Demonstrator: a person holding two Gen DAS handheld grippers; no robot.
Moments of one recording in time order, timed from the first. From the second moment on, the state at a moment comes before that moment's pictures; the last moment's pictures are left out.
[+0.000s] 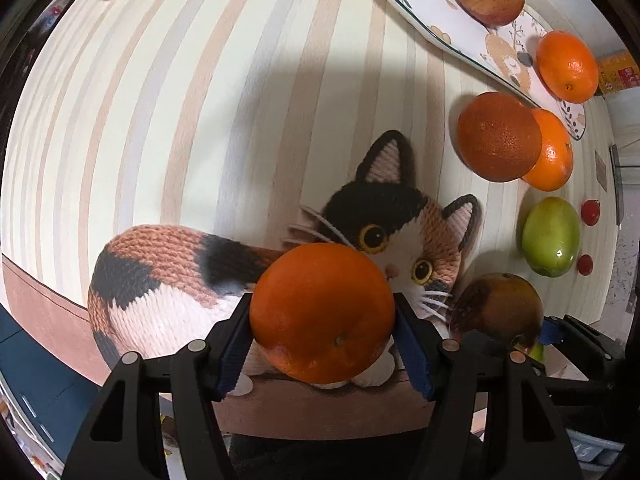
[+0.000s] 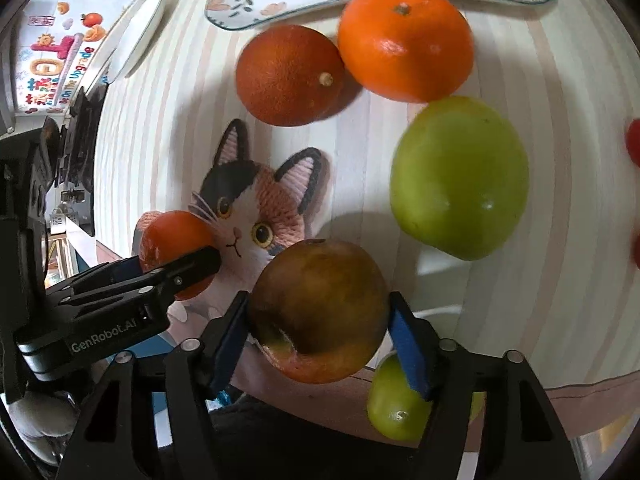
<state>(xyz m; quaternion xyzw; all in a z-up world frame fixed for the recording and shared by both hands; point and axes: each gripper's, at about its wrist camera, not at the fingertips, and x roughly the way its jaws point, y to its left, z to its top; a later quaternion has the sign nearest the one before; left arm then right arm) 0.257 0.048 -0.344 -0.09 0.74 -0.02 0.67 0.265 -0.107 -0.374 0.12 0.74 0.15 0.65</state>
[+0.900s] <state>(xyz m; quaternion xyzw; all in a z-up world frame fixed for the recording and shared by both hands) 0.481 0.012 -0.294 -0.03 0.72 -0.06 0.69 0.445 -0.116 -0.329 0.08 0.70 0.07 0.71</state>
